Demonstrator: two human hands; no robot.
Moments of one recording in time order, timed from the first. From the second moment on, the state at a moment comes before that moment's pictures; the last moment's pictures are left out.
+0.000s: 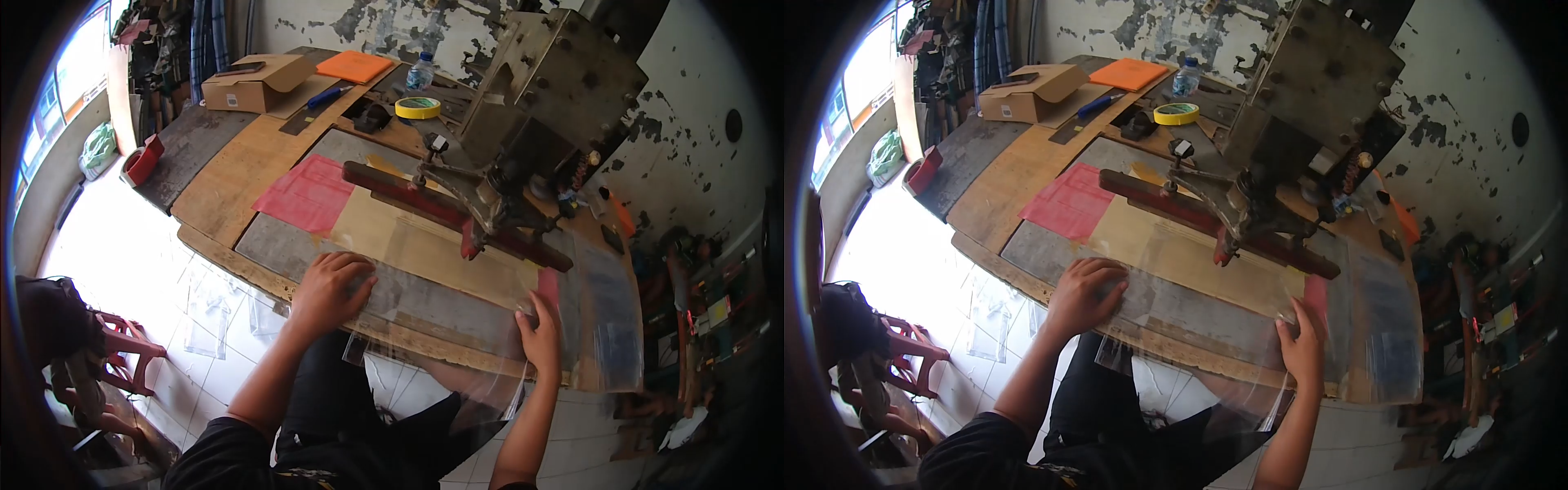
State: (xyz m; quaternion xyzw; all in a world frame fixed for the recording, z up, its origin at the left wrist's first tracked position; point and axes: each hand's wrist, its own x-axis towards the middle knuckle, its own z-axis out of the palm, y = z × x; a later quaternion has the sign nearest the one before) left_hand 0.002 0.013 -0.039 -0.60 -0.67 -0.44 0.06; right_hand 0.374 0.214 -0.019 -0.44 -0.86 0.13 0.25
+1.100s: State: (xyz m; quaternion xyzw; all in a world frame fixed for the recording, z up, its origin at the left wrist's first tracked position) left_hand -0.003 0.018 -0.037 -0.46 -0.62 -0.57 -0.28; right_hand 0.385 0.165 -0.047 -0.34 -0.76 0.13 0.54
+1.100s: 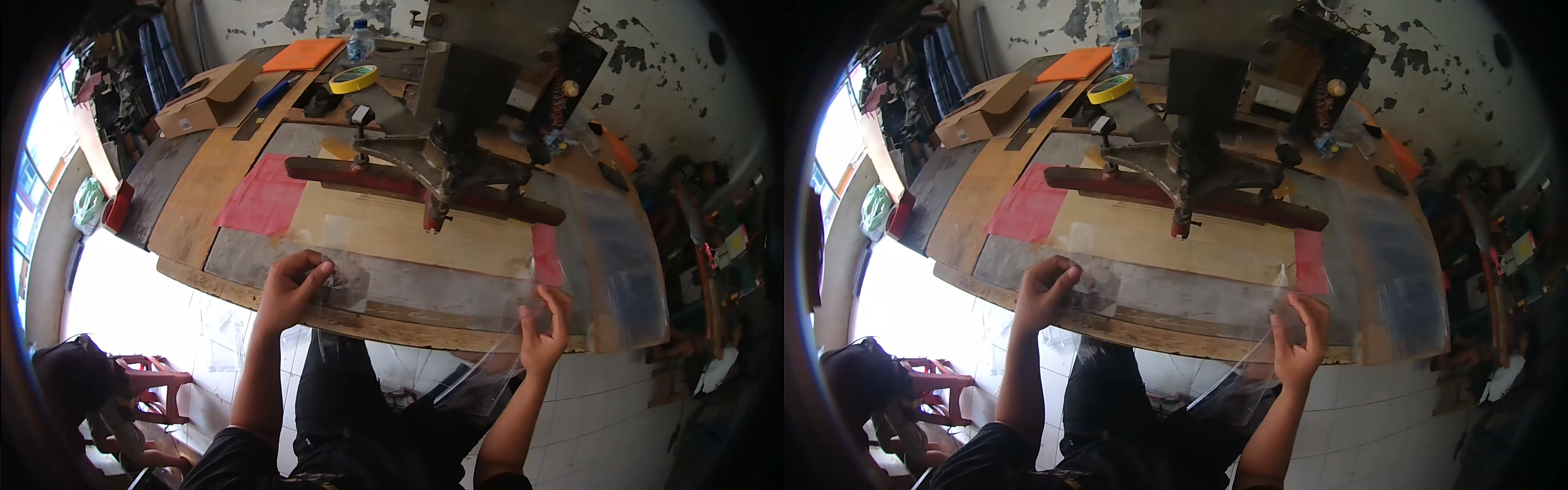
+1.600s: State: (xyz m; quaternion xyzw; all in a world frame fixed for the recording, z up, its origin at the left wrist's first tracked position) left_hand -0.007 0.013 -0.046 -0.46 -0.57 -0.60 -0.32; right_hand 0.380 0.166 -0.048 -0.39 -0.76 0.16 0.49
